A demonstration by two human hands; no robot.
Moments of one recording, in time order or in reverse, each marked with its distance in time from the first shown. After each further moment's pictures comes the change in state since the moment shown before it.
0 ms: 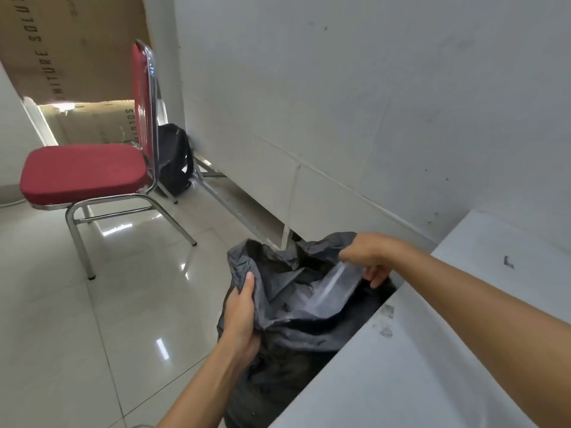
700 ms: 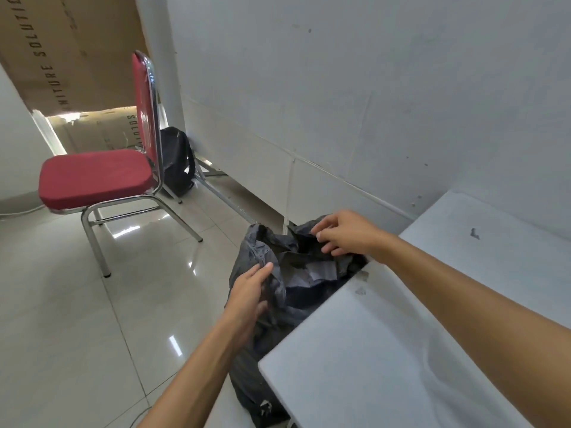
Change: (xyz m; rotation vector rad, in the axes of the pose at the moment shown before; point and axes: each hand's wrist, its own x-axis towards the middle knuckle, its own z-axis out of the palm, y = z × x) left_hand -0.065 0.020 0.009 0.424 -0.113 0.018; right_hand -0.048 0.009 0.010 0.409 0.067 -0.382
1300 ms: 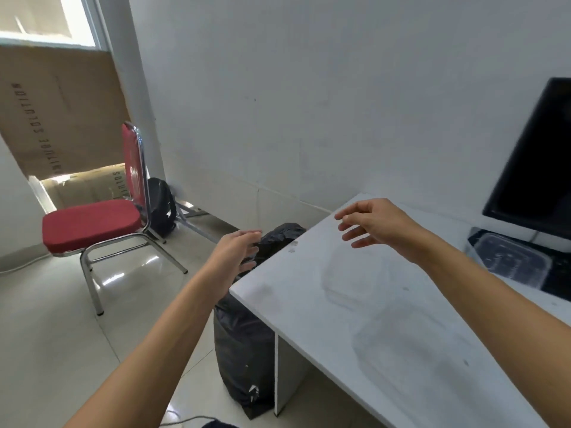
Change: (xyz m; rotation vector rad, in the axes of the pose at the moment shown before) left_hand -0.189 0.065 0.054 0.380 -0.106 0.255; right_hand -0.283 0.029 -0.077 0.307 0.310 -0.120
